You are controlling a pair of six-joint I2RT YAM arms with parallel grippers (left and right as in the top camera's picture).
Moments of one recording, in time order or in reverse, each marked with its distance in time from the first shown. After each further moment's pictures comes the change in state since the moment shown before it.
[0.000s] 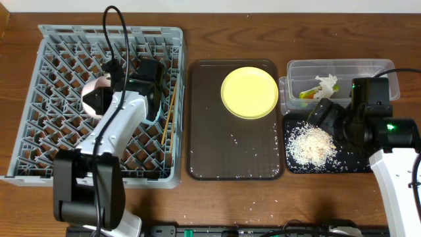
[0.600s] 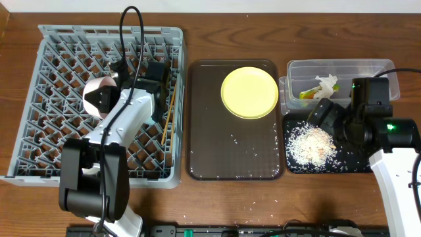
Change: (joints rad) left arm -0.027 0.059 0.007 -0.033 -0.124 0.000; right arm 0.000 0.000 0.000 0.000 0.000 0.000
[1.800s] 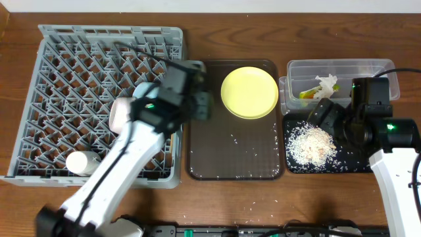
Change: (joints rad) left arm -0.303 -0.302 0.010 0.245 1.453 0.003; right arm 0.000 -0.001 0.000 -0.001 0.000 0.000
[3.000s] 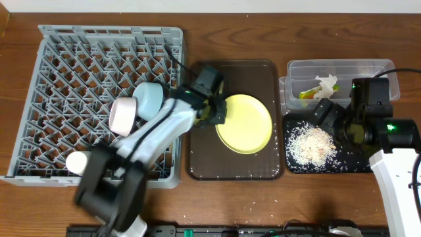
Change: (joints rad) left arm -0.023 0.260 0.013 0.031 0.076 -0.053; right arm 0.000 -0.001 0.000 0.002 0.000 0.000
